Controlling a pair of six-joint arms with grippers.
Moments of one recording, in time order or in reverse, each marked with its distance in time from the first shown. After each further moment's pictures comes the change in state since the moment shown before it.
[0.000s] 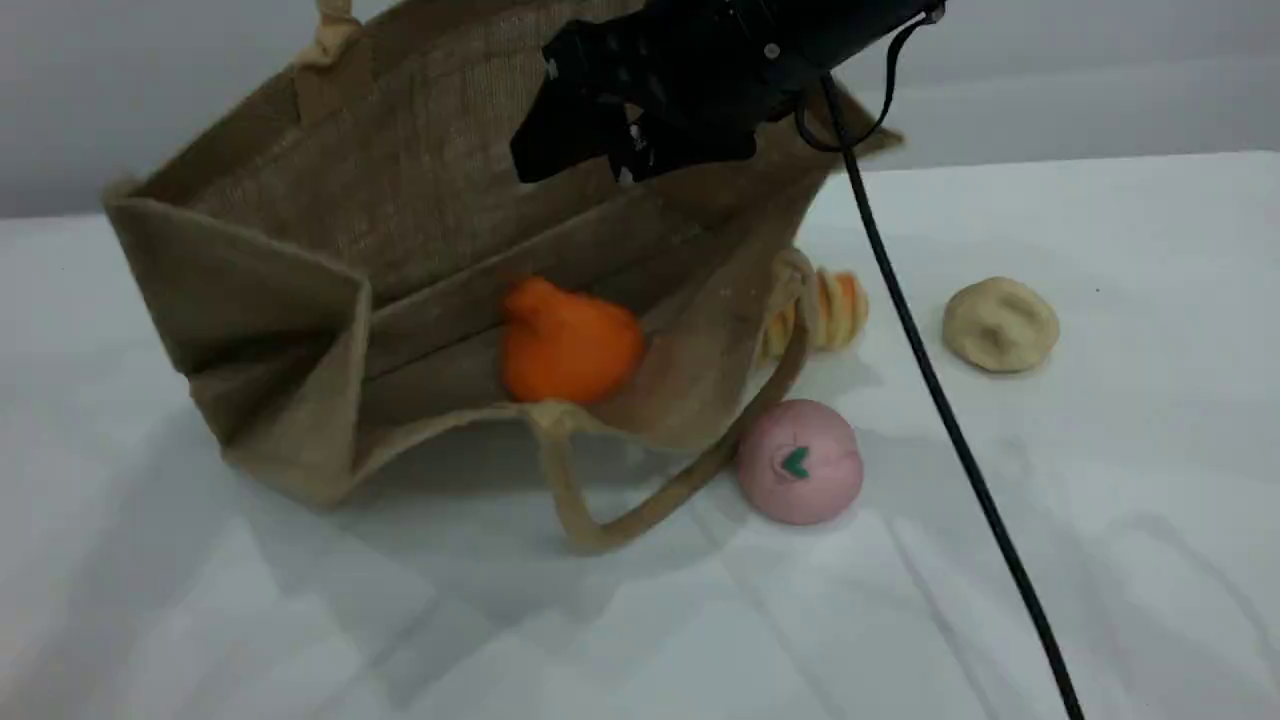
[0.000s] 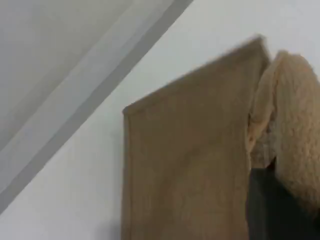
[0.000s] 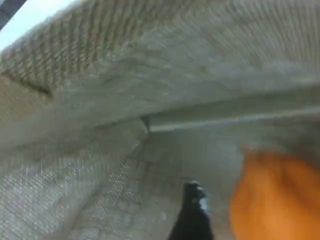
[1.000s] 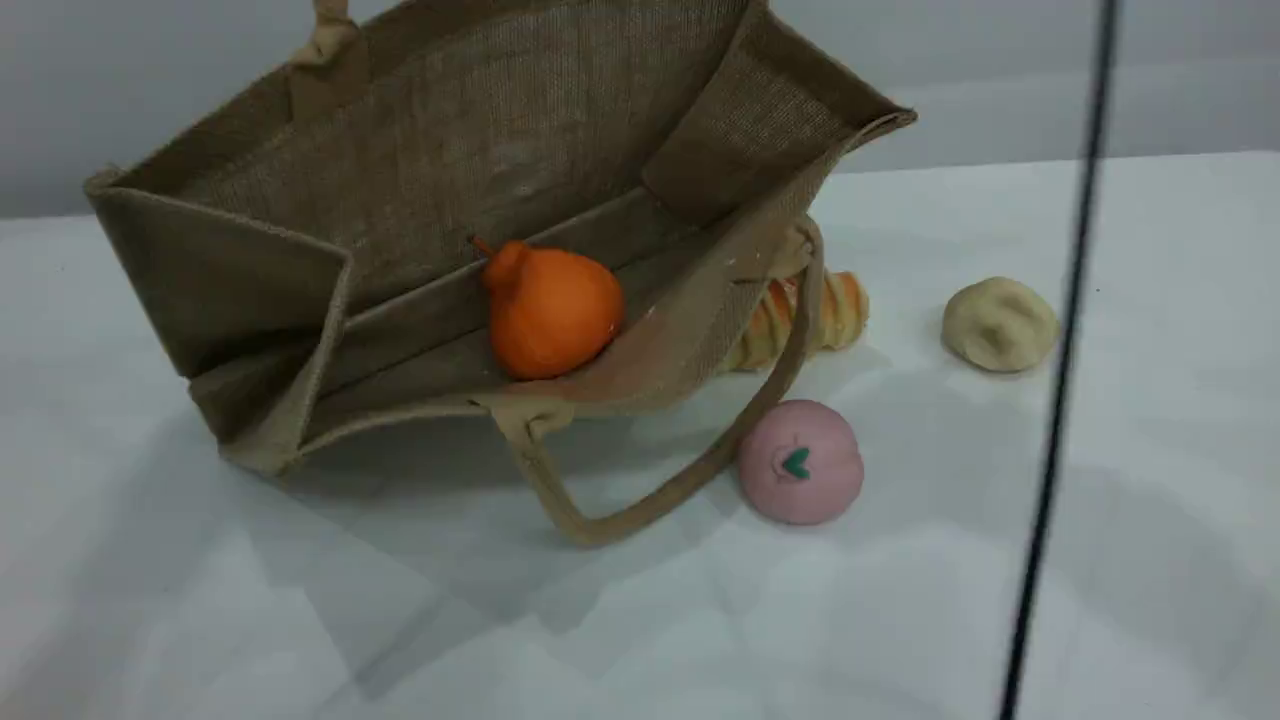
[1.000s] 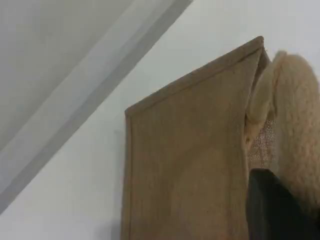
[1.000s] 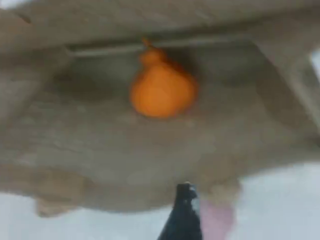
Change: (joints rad) left arm 0.000 0.000 0.000 0.001 0.000 -0.001; right arm -0.117 -0.419 0.002 -1.028 0.299 0.880
